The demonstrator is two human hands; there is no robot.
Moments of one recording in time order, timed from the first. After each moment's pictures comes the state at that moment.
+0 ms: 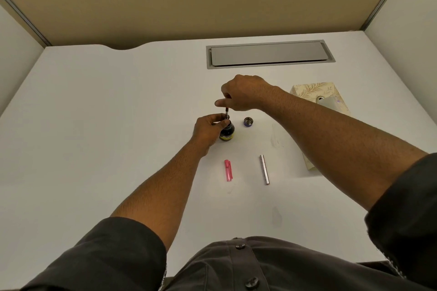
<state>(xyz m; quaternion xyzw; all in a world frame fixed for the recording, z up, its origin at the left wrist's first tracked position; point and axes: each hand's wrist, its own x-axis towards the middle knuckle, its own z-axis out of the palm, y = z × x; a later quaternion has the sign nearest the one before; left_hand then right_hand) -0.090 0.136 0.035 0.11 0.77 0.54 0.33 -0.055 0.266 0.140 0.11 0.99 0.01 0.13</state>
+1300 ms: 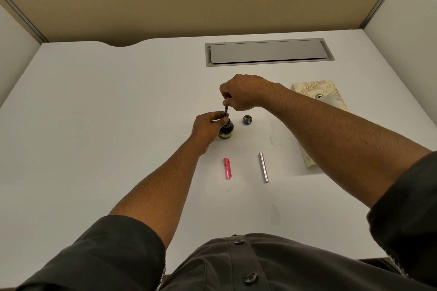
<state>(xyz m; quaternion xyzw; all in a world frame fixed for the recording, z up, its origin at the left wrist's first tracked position) -0.089 0.136 0.036 0.11 0.77 0.54 0.33 -0.052 0.269 0.138 0.08 0.99 -0.01 0.13</state>
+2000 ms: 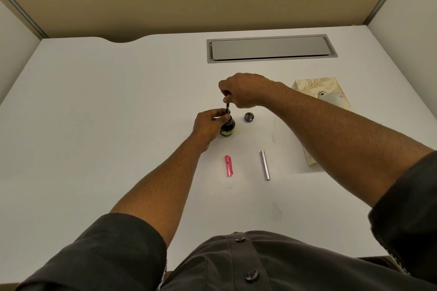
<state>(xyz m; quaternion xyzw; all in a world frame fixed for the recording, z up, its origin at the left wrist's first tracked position) -0.087 0.135 0.041 0.10 0.77 0.54 0.33 -0.056 0.272 0.126 0.06 0.99 -0.04 0.12</state>
